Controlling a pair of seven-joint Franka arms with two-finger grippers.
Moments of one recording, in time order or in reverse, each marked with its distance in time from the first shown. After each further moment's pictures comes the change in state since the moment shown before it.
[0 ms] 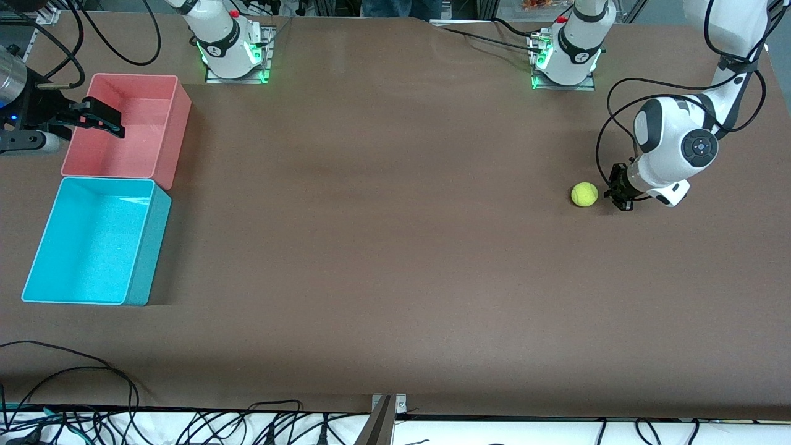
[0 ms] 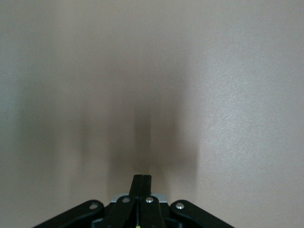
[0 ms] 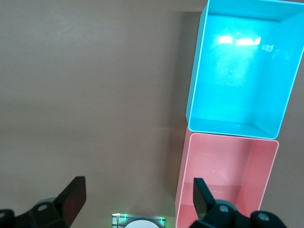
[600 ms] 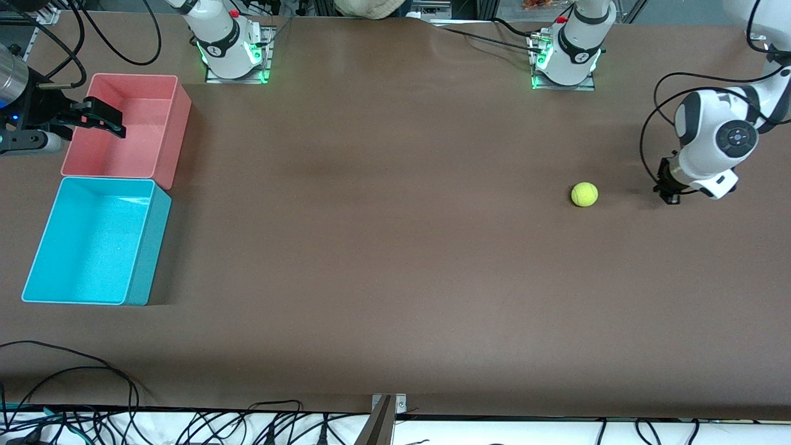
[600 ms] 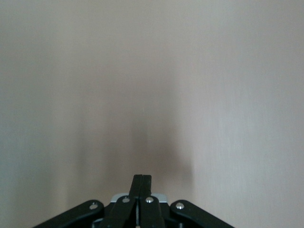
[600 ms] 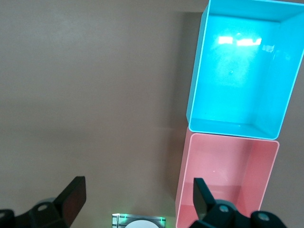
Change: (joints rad) left arm 0.274 0.006 0.001 0.001 0.405 0.066 -0.006; right arm 0.000 0.000 0.003 0.000 0.000 0.000 0.000
